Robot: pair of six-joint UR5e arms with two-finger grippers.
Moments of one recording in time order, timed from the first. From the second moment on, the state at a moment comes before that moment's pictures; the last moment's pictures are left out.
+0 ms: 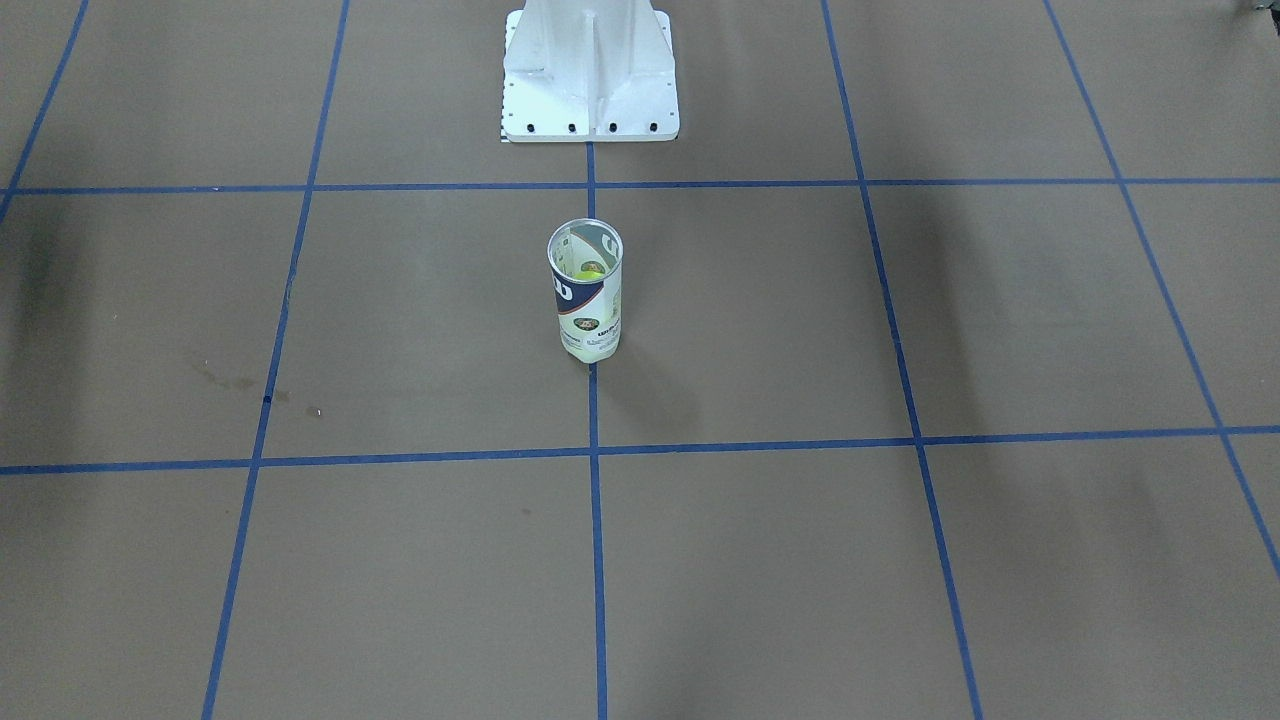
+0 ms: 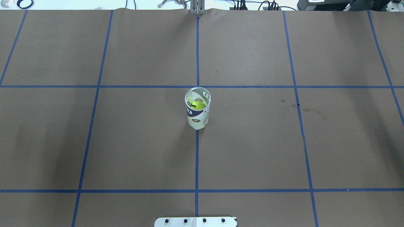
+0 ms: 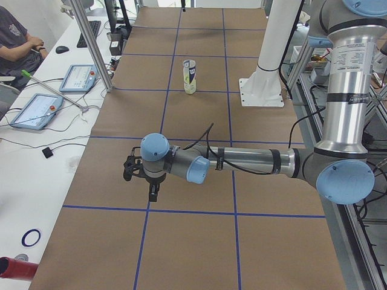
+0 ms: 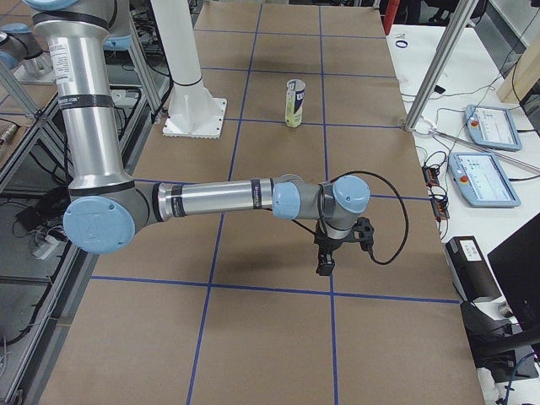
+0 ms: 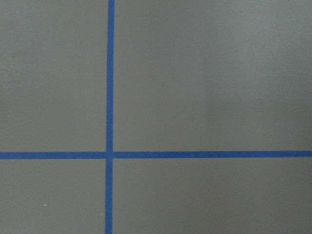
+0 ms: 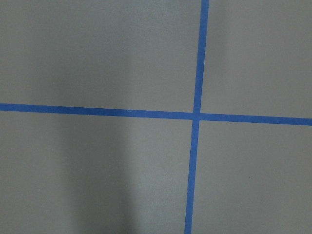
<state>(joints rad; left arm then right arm) -1.51 -1.58 -1.59 -1.84 -2.40 -0.25 1.46 -1.45 1.56 -1.70 2.32 0.03</state>
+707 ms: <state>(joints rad) -1.52 -1.41 -1.76 -1.83 -2.40 -0.25 1.46 -1.47 1.61 -1.70 2.32 0.03</state>
